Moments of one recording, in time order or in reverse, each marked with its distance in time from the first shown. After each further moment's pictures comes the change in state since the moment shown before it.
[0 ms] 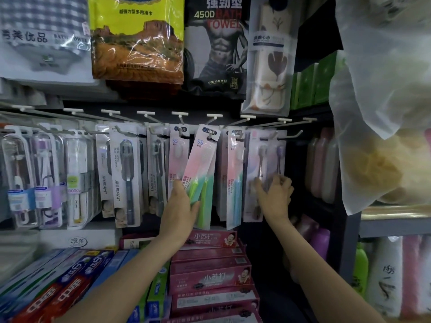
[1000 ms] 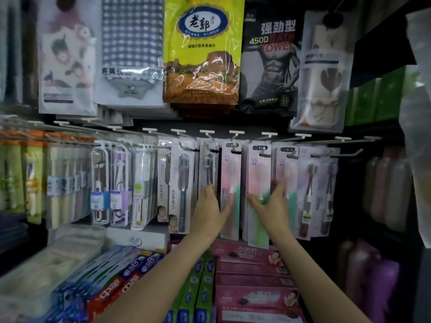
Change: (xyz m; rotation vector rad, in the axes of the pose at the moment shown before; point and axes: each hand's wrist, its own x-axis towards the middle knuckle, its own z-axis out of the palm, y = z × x) left_hand 0.014 -0.021 -0.038 0.003 0.010 -0.073; right_hand -0.054 -0.094 0.029 0.450 -0.251 -0.088
